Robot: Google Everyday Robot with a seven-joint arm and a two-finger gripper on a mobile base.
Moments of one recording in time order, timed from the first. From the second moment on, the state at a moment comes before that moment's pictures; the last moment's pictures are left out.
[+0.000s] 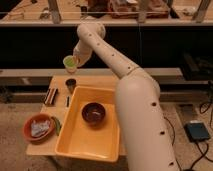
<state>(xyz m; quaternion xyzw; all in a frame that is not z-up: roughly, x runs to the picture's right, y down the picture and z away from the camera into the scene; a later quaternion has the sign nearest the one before) -0.160 -0.161 0.843 -0.05 -0.29 -0.50 0.81</state>
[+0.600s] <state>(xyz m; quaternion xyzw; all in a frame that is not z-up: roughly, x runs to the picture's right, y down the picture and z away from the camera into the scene) -0.223 -0.143 0.845 -0.04 -0.33 -0.53 0.78</state>
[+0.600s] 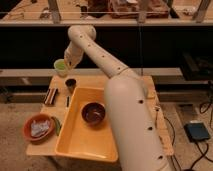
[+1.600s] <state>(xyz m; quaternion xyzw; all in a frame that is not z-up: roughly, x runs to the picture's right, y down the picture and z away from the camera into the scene) -0.176 -0.124 0.862 -0.11 -0.30 -0.53 0.79</state>
